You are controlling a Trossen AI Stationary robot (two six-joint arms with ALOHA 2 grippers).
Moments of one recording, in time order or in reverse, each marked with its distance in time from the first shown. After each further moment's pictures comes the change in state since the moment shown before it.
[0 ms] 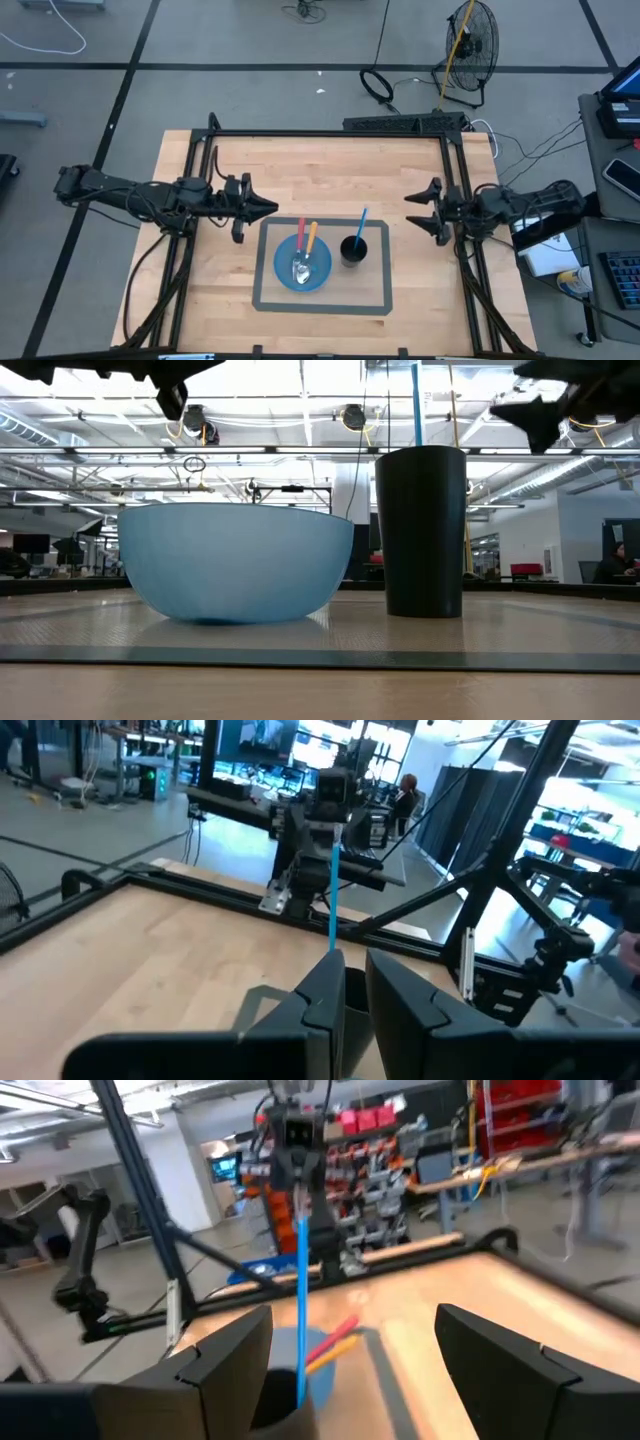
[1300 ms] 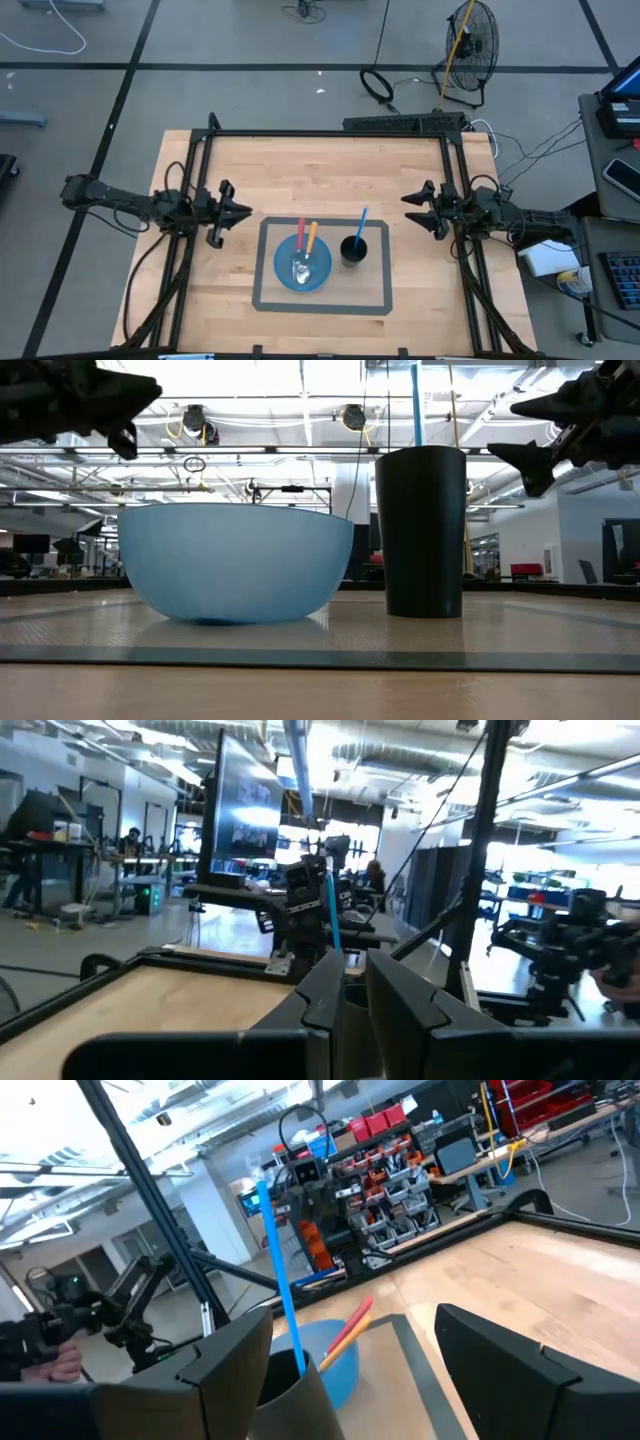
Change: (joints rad) left arm -0.058 -0.380 -0.483 0.391 -0.044 0.182; right arm -0.333 -0.230 -0.247 0.086 -0.389 0.217
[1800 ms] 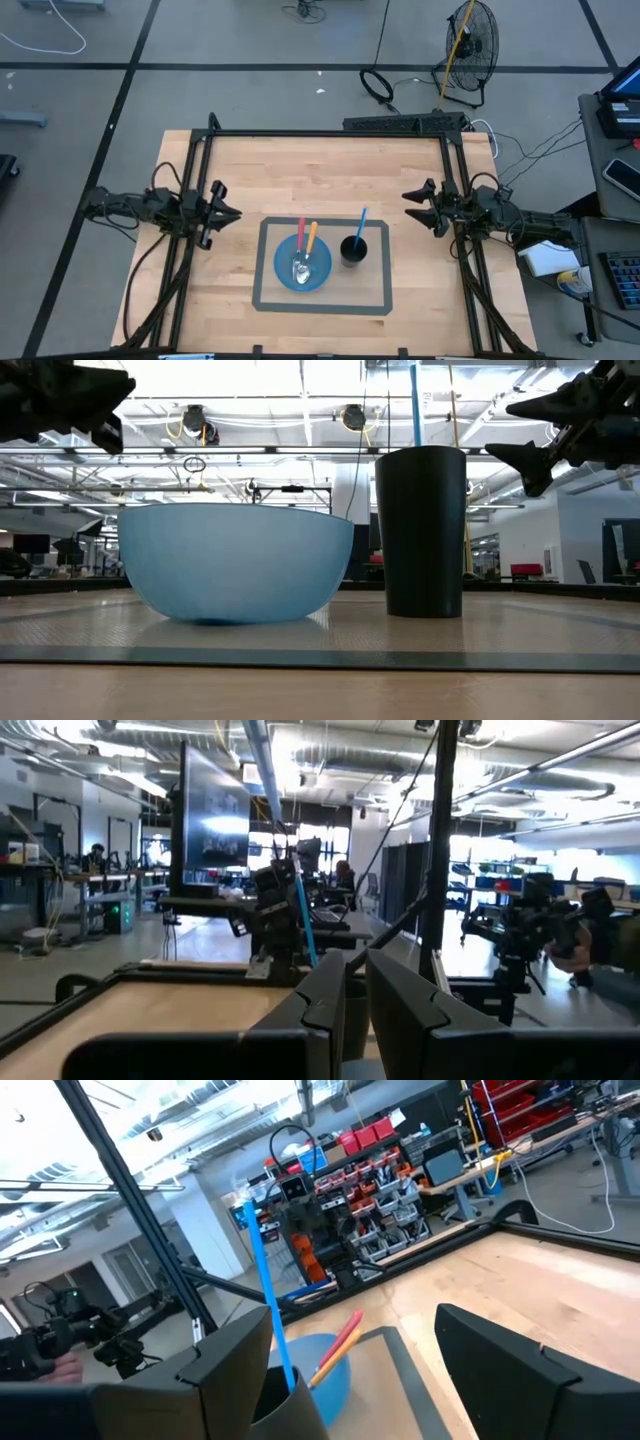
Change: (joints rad) left arm 0.001 -0.435 -0.012 -0.425 0.094 0.047; right arm -0.043 0.000 0.000 0.016 -0.001 0.020
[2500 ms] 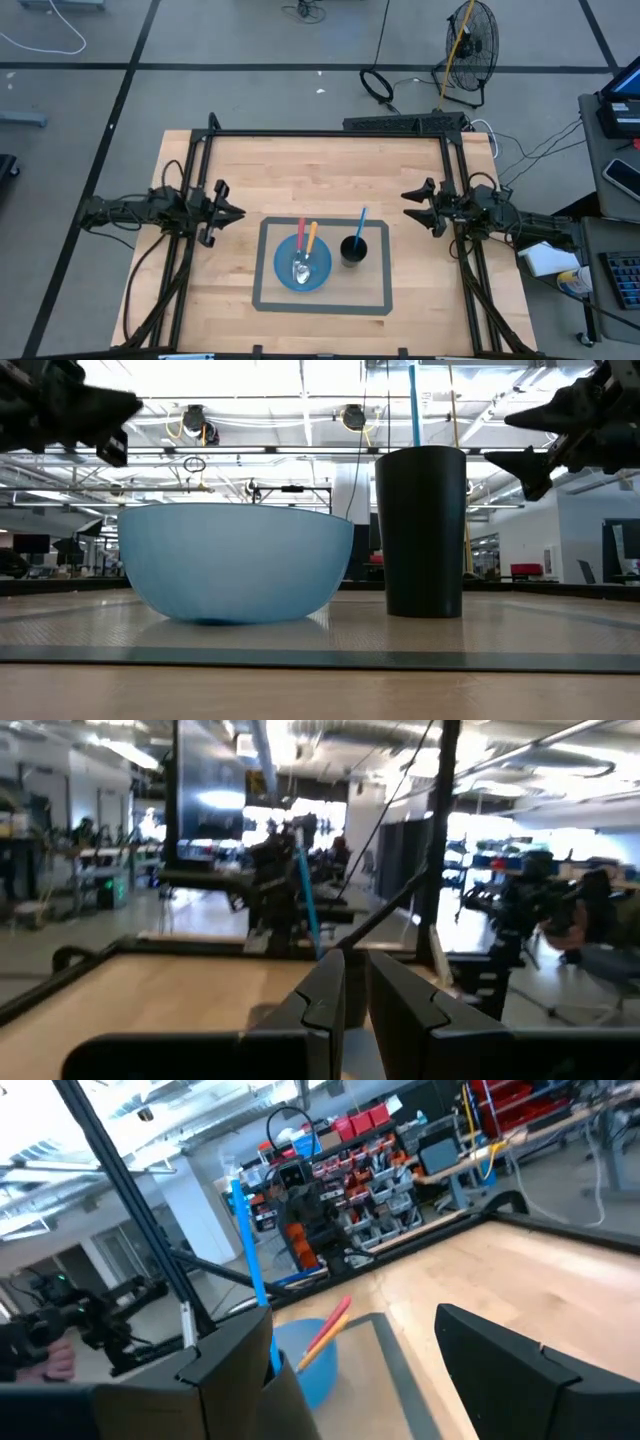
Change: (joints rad) left arm 0.138 0.005 0.001 -0.054 0.154 -0.041; right arm -0.050 0.001 0.000 -0.038 -0.050 -0.014
